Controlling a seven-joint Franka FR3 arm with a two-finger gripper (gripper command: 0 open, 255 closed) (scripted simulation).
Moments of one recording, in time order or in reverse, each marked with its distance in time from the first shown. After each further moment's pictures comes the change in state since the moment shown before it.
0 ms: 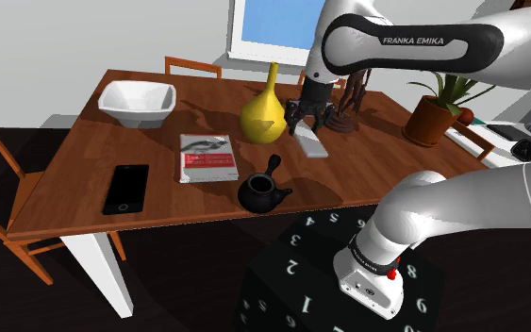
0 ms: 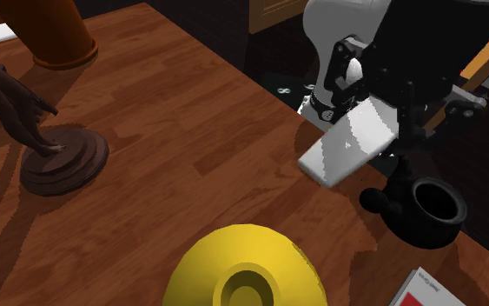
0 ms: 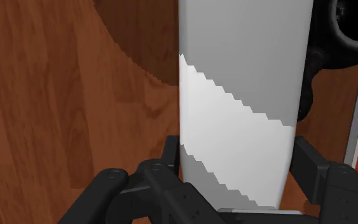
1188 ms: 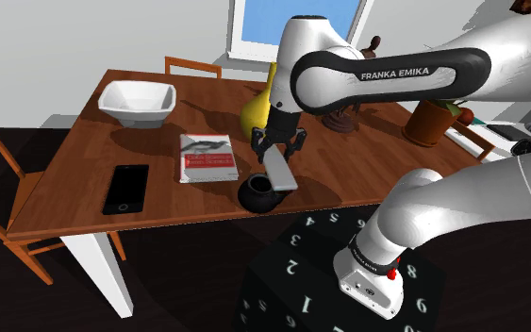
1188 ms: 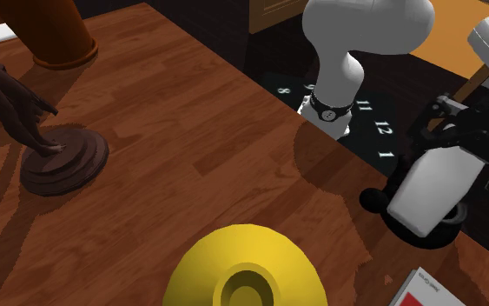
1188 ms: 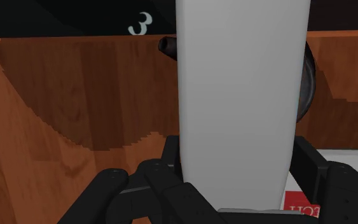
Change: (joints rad) arm 0.105 0.067 0.219 -0.056 0.139 0.136 0.228
